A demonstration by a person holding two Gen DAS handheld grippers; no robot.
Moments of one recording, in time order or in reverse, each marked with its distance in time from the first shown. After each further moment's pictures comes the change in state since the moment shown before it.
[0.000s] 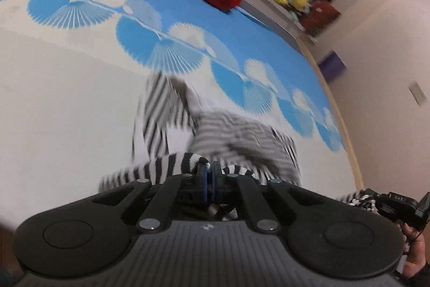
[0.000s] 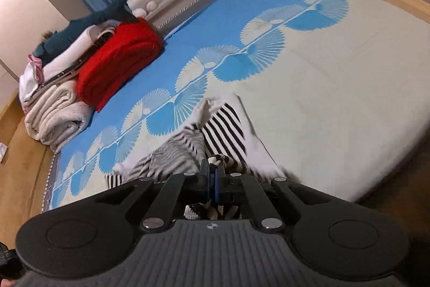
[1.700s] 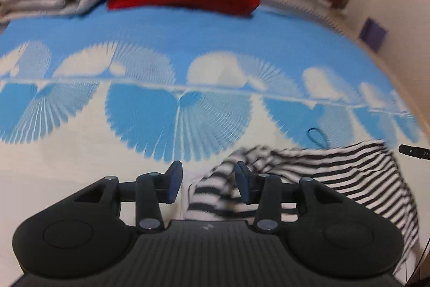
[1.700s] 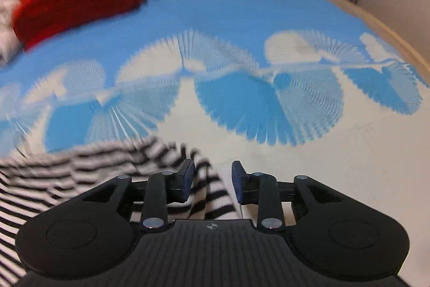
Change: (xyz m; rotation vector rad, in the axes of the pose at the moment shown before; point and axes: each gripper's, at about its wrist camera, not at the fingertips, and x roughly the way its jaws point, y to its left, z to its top) left arm 0.169 0.012 0.116 0.337 -0.056 0.207; right arm 0.314 0.049 0.091 -0.416 -0.005 -0.246
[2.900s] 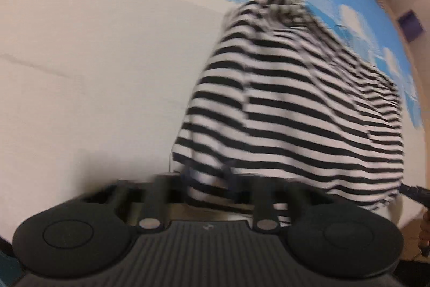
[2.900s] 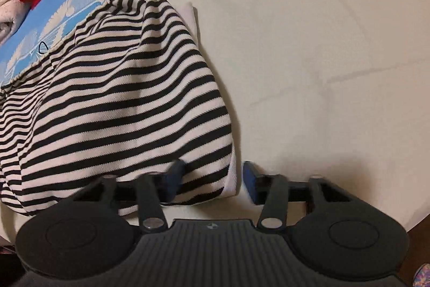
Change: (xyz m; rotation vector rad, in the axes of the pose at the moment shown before) left arm -0.043 0.021 -0.117 -0.288 0.385 0.014; right arm -0.072 -0.071 -0.114 0.146 0.431 0.106
